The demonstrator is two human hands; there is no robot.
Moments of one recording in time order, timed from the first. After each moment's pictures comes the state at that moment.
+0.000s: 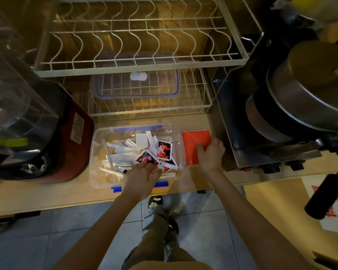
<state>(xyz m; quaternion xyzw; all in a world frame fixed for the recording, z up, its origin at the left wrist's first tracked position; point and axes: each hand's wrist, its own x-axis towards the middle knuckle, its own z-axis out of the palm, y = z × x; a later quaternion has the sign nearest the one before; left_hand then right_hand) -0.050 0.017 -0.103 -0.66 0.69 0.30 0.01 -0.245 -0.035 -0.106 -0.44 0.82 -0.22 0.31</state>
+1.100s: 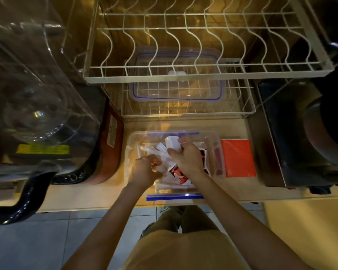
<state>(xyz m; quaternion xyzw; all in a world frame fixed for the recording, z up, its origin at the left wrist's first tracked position) 0.032 -0.034 -0.117 -0.72 0.59 0.37 -0.06 -0.102 -0.067 -0.114 -0.54 0.69 -0.20 0.44</state>
